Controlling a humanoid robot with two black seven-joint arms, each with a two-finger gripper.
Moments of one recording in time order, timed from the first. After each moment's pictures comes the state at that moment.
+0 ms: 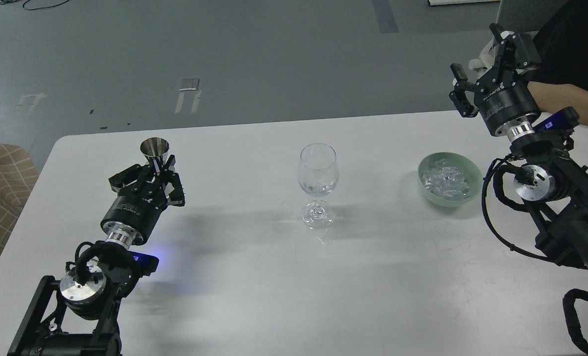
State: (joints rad) left arm -0.04 0.02 -1.59 -1.34 -0.09 -0.11 0.20; right arm 0.65 -0.24 1.13 0.72 -0.56 0.33 0.43
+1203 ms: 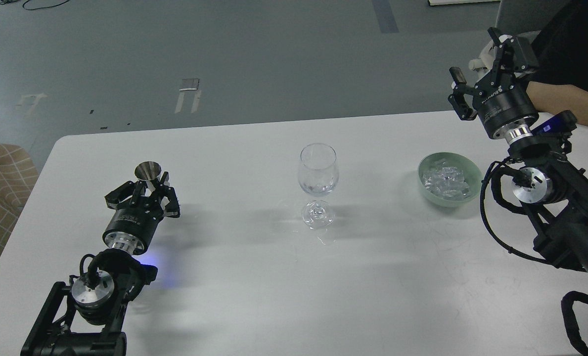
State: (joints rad) left arm -0.07 0.01 -1.61 -1.19 -0.06 -0.14 0.12; right arm 0.64 -0.24 1.13 0.72 -0.56 0.32 0.43
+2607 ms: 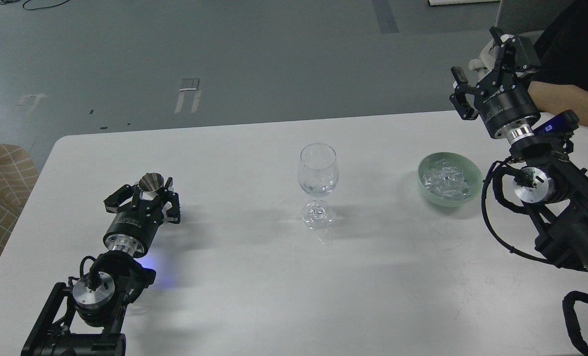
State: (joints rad) left arm -0.08 0.02 -1.60 -1.17 -0.04 -0.14 0.12; right arm 0.64 -0.24 1.13 0.72 -0.56 0.32 0.43
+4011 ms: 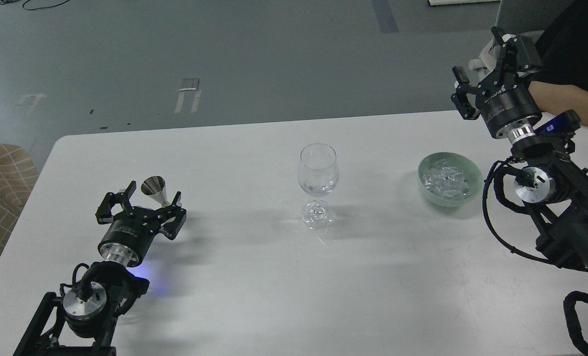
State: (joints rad) left arm 0.00 0.05 -1.59 -1.23 -0.03 -0.14 0.16; right arm 0.64 -0.24 1.13 0.72 -0.56 0.32 0.43
